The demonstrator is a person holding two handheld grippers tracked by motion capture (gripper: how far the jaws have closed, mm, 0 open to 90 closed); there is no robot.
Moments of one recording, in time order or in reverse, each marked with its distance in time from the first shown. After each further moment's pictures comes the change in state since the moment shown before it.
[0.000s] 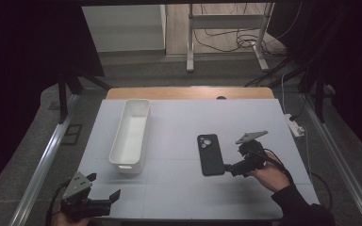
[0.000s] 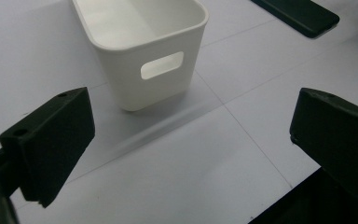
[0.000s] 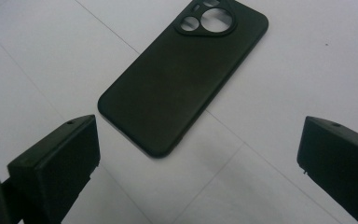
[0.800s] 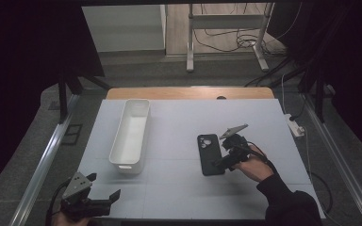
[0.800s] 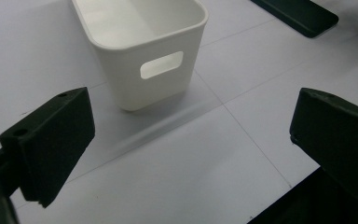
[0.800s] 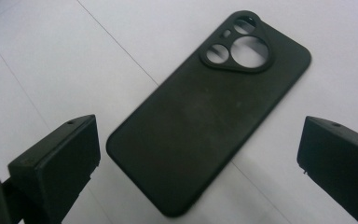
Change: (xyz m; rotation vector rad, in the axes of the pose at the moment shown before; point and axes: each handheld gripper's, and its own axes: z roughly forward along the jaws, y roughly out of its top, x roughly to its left) left arm 0.000 0.000 0.000 0.001 -0.004 -0.001; right arm 0.009 0.032 0.036 0.036 0.049 -0.063
